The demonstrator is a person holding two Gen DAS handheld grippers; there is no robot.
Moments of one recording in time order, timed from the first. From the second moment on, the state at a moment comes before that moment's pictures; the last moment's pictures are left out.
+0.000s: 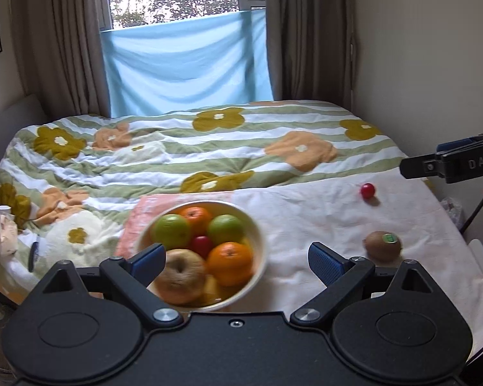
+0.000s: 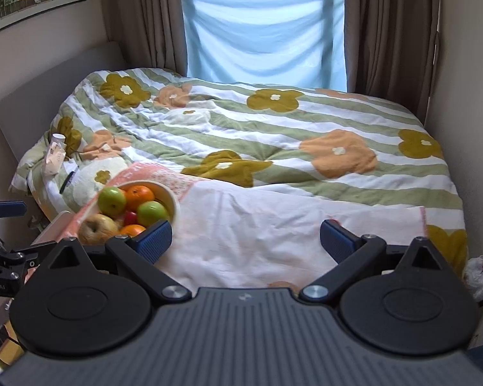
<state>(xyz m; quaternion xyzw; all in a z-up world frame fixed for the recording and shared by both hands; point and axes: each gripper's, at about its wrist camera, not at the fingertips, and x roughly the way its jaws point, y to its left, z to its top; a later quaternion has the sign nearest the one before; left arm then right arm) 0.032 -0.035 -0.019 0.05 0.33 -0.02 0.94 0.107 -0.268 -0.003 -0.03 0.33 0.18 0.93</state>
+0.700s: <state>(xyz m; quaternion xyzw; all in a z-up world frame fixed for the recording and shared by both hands) 0.130 -0.199 -0.132 0.09 0.39 -0.14 0.91 0.223 -0.351 -0.109 -0.10 0.37 0.25 0.89</state>
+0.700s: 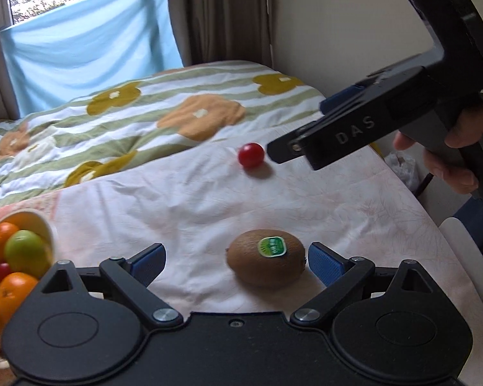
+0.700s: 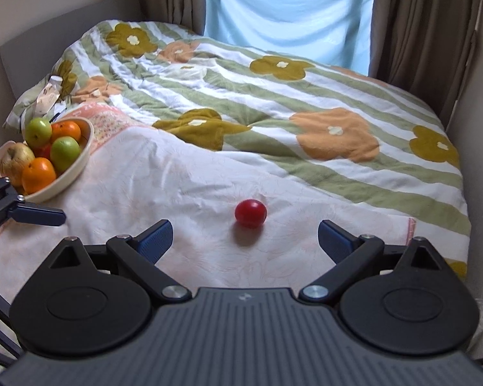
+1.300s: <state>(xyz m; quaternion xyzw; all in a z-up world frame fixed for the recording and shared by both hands) 0.157 -0.220 -0.167 0.11 0.43 -0.18 0.88 0.272 -0.339 -0.155 -0.11 0.40 0.29 0.86</state>
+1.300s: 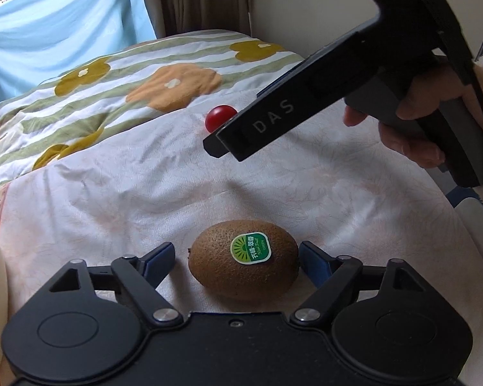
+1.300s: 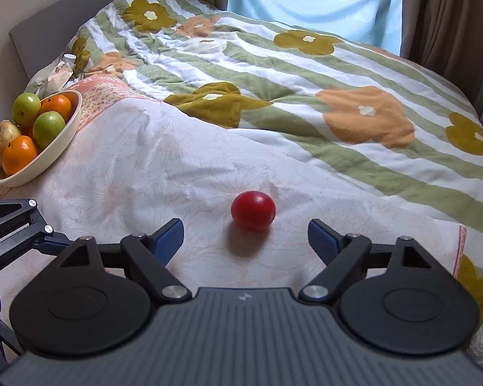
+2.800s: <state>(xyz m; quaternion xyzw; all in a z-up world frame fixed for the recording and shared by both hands) 0.133 -0.154 -0.098 0.07 0.38 -0.10 0.92 0.257 -0.292 -0.106 -0.11 0.38 0.29 0.87</state>
